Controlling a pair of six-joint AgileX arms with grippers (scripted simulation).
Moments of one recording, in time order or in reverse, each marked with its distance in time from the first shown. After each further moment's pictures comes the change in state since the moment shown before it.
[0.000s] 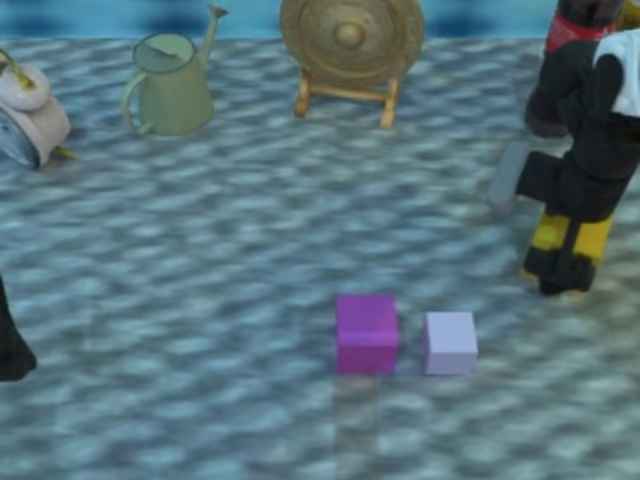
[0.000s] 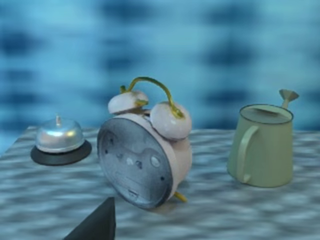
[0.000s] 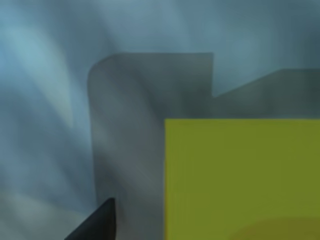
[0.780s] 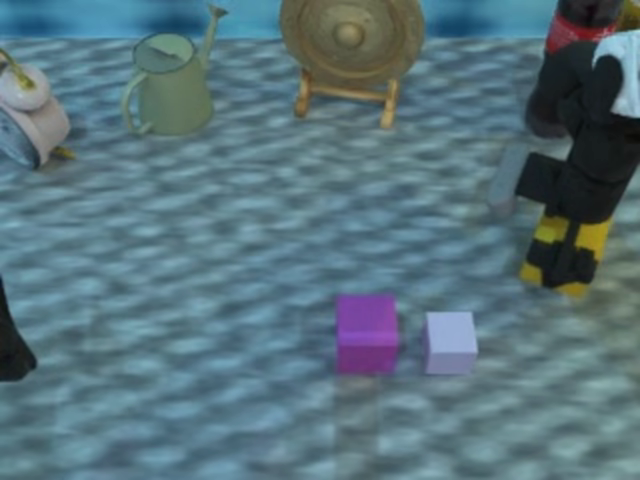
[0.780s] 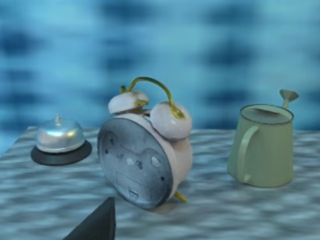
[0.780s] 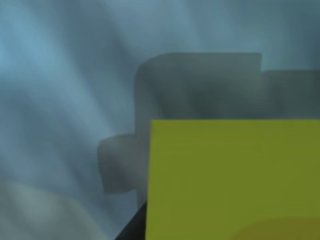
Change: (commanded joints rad) left arm 0.000 0.000 0.000 0.000 0.000 0.000; right arm 0.000 0.000 0.000 0.000 0.000 0.000
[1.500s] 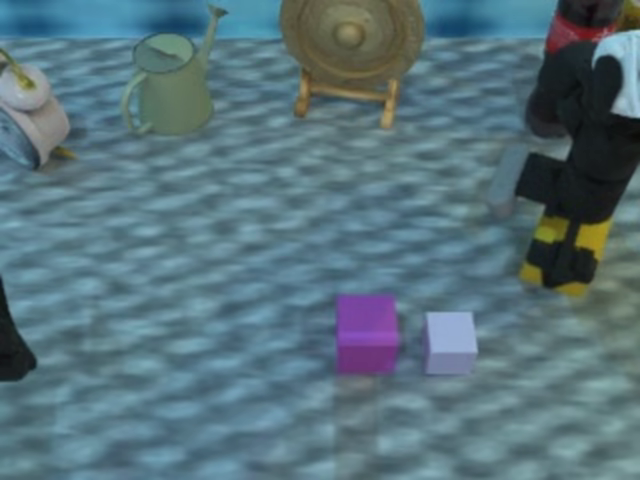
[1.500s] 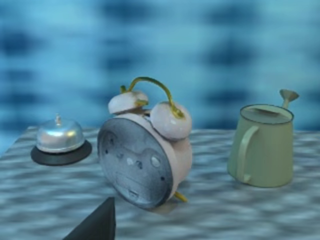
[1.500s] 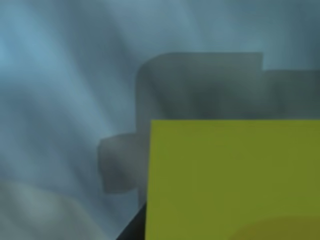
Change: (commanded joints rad) left arm 0.000 0.000 0.000 0.000 0.000 0.000; right arm -0.002 -0.012 -0.001 -0.009 -0.002 0.004
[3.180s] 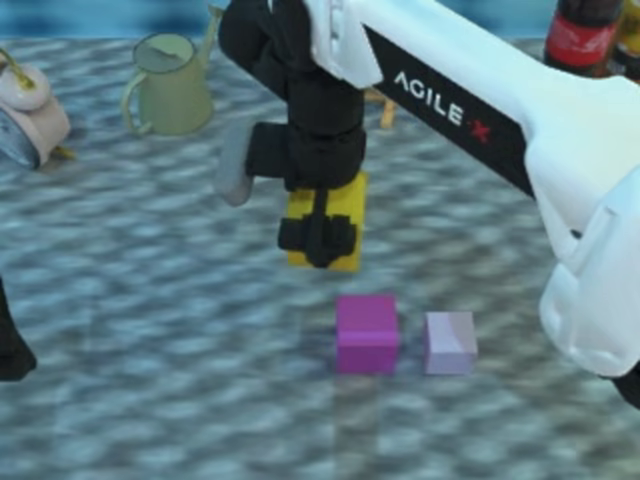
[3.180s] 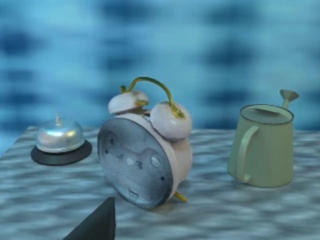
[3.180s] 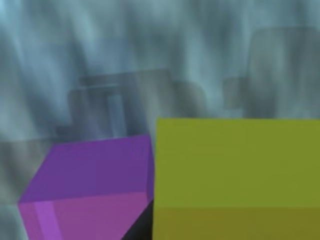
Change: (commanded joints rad) left arm 0.000 0.000 0.000 0.000 0.000 0.000; right arm 0.511 0.397 1.050 -0.664 0.001 0.187
